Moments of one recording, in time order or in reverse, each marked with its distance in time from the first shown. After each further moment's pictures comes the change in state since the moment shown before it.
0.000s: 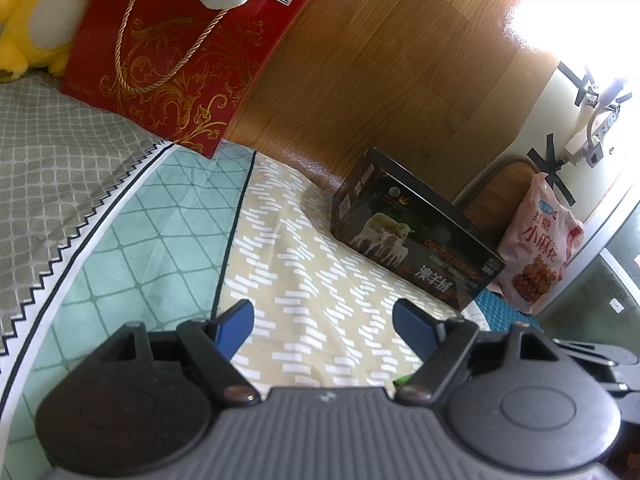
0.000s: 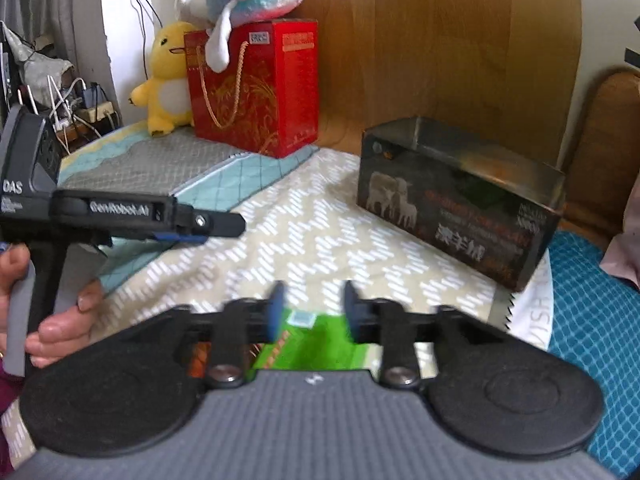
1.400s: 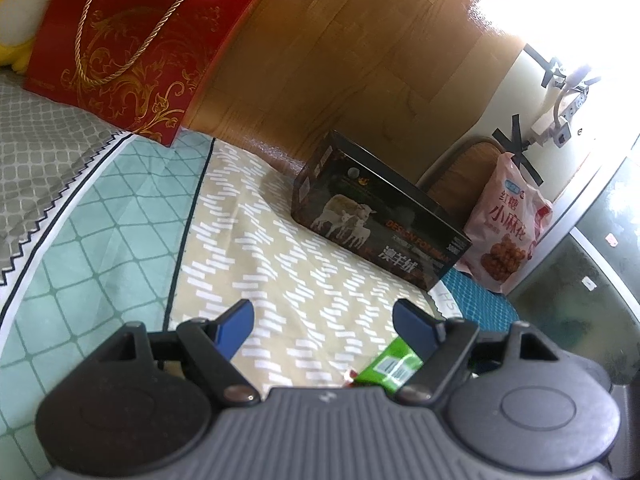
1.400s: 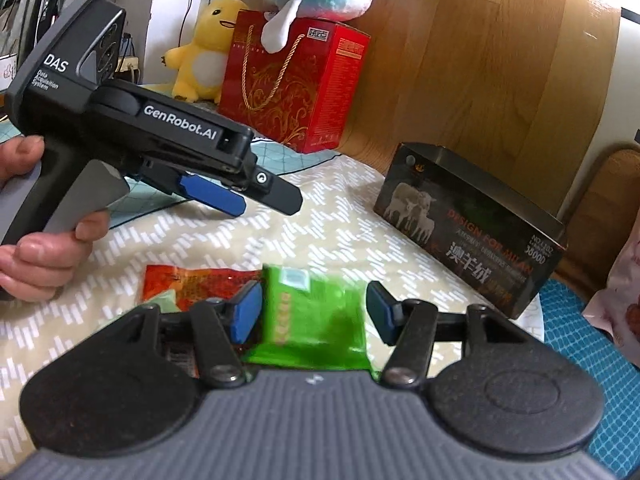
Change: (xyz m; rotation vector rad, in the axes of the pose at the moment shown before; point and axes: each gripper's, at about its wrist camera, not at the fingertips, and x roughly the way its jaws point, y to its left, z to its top) left arm 0.005 -0.004 -0.002 0.047 0.048 -0.113; right arm 0.001 0.038 -0.029 -0.235 -0.082 -0.082
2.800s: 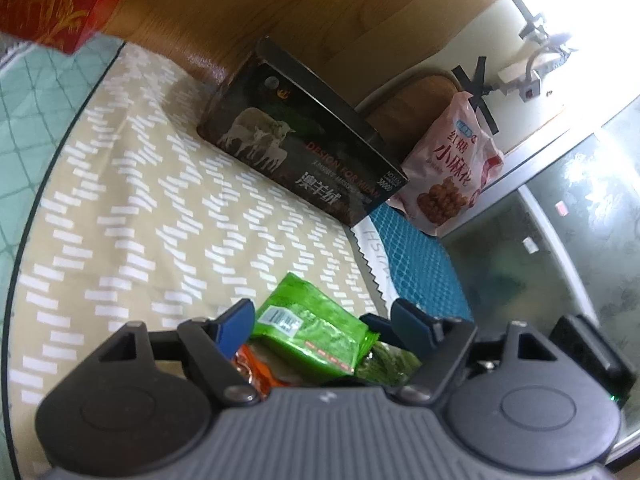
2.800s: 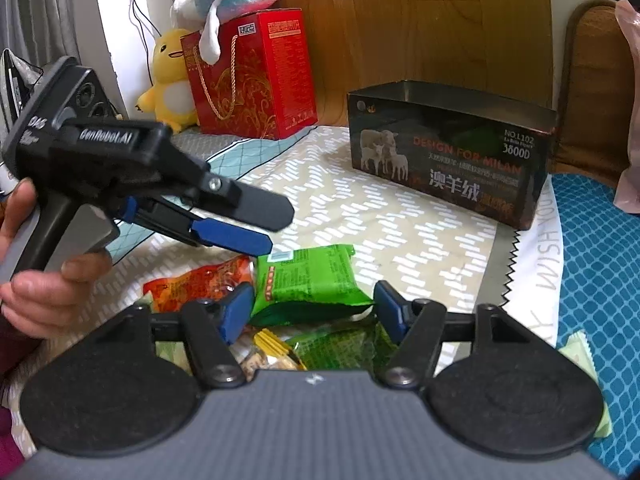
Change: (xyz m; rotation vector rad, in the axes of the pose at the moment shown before) left arm 0.046 -0.024 0.008 -0.103 0.281 -0.225; right arm -0.003 -0.067 -0.023 0.342 0.052 0.160
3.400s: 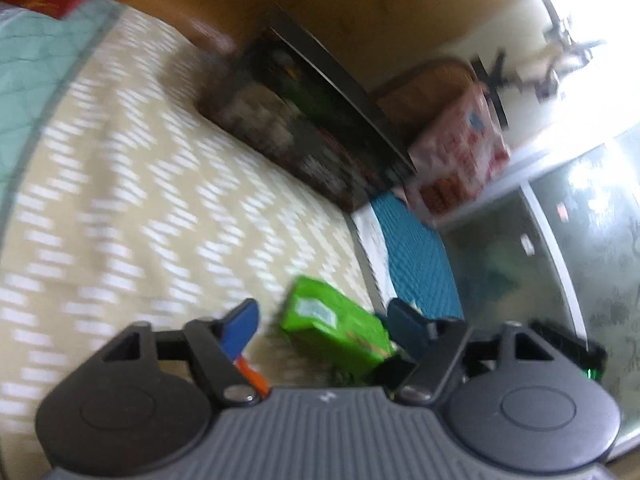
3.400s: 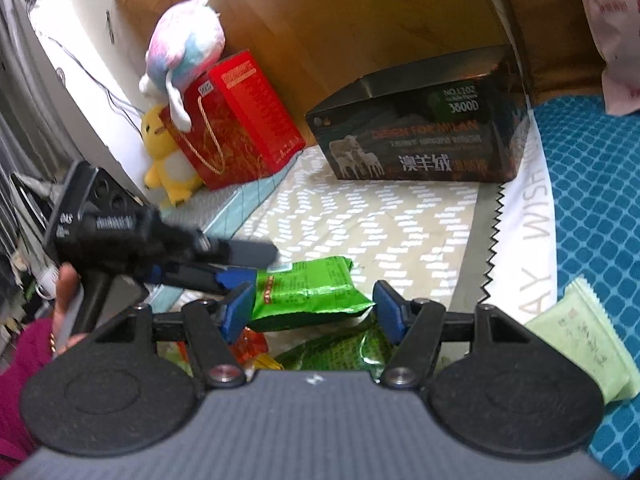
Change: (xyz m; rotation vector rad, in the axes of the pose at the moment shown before) left arm 0.024 0.004 0.015 -0.044 0.112 -0.028; right arm -0.012 -0.052 -0.006 0.338 -0.061 0.160
